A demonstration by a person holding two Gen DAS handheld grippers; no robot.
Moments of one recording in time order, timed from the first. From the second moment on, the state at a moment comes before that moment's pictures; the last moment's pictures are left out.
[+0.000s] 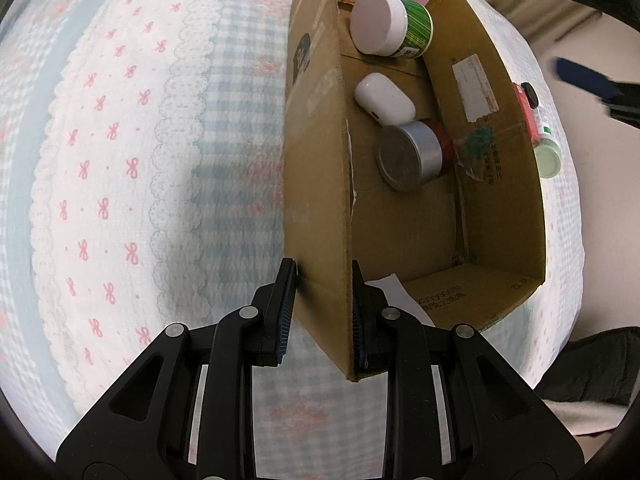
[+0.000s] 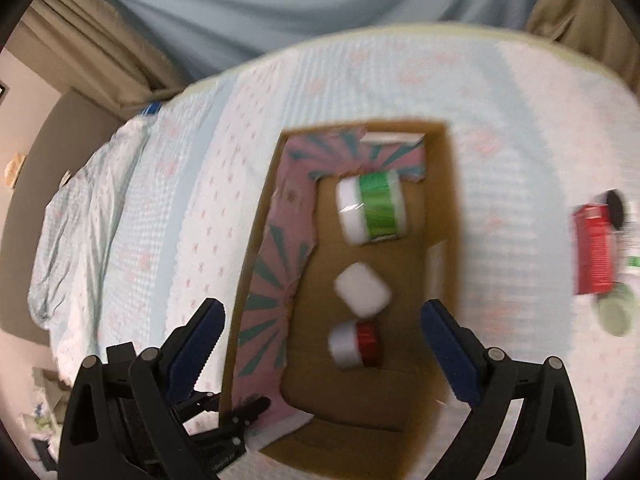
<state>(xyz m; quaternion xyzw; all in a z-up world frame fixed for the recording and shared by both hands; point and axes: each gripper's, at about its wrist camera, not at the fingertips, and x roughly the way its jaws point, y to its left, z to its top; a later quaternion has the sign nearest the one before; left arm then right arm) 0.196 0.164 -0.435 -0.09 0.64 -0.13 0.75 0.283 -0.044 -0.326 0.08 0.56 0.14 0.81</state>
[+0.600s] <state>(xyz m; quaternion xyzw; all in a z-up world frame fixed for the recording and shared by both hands) 0.194 0.158 -0.436 -0.08 0.64 -0.13 0.75 0.190 -0.190 -0.229 0.11 0.48 -0.02 0.87</state>
